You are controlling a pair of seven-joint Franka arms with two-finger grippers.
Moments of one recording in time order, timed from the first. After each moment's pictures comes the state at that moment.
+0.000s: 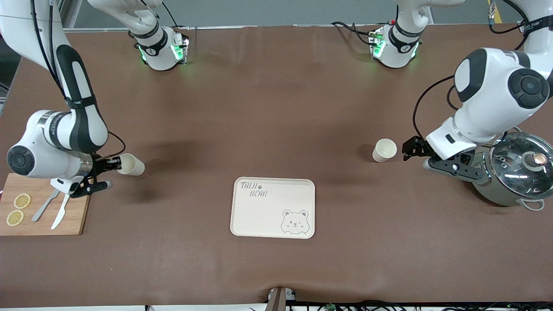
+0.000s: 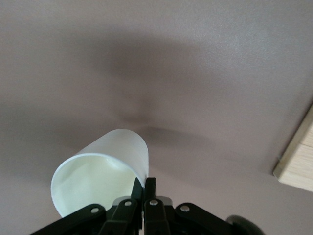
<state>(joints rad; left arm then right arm) -0.11 0.15 -0.07 -1.80 -0.05 2.02 0.12 0.04 0.43 -0.16 -1.90 0.09 2.08 -0.45</state>
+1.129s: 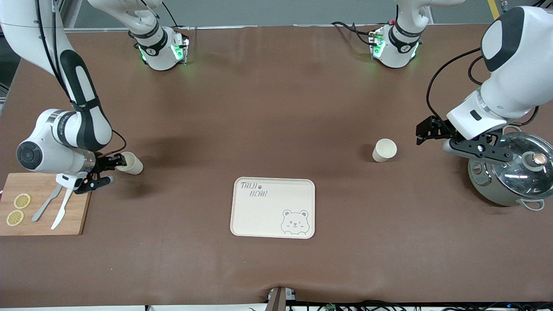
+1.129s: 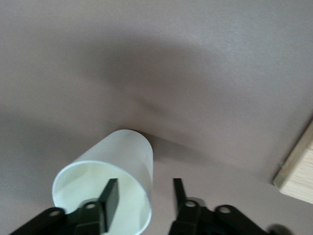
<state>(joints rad) -0.11 0.09 -0.07 -1.68 -0.04 1.82 0.10 0.03 0.44 -0.17 -1.97 0.09 2.16 -0.53</state>
